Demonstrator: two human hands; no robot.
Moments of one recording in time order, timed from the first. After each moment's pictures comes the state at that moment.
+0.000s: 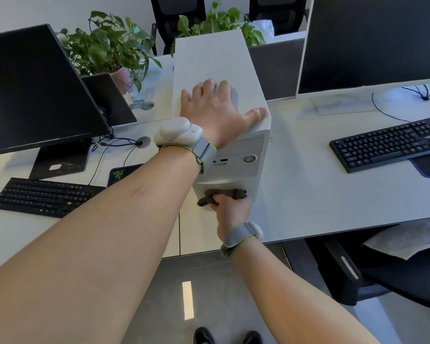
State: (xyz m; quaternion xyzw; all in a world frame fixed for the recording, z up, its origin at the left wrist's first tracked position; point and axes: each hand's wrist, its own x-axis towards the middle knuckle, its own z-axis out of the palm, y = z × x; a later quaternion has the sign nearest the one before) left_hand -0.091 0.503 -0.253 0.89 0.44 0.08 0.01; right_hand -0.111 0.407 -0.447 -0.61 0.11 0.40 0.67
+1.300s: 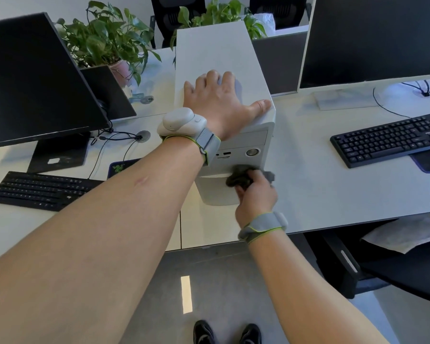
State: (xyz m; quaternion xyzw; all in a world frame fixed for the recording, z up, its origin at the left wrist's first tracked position) left_hand -0.092 0.505 -0.252 0.89 0.44 0.08 0.01; right_hand -0.073 0.396 -0.407 -0.48 0.23 0.37 0.76
